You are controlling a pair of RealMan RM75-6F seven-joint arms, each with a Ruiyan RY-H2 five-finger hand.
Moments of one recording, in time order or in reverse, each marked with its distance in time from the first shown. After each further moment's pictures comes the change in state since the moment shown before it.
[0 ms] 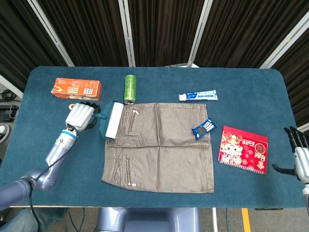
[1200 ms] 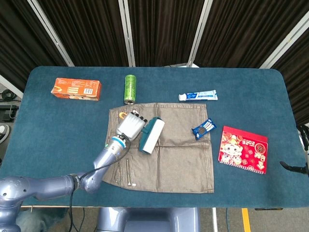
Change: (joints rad) left arm -0.295 -0.233 -0.006 -0.098 -0.329 -0.035 0.543; right arm -0.008 0.040 0.019 0.038 0.018 -0.029 0.144
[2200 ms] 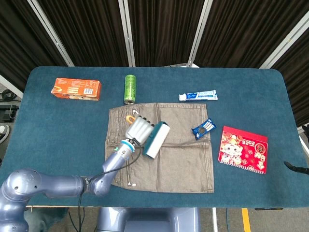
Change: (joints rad) left arm -0.124 0.018 0.077 -0.077 -0.231 0.078 0.214; right arm -0.016 0.010 0.002 0.011 -0.006 0.018 0.027
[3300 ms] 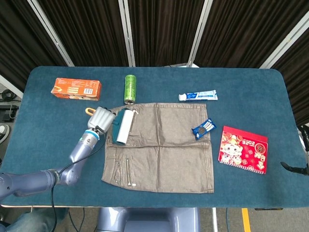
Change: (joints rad) left arm 0.121 0.154 0.113 0.087 0.051 -0.049 -0.169; right arm 0.004 -0.005 -0.001 -0.026 0.004 0.003 -0.046
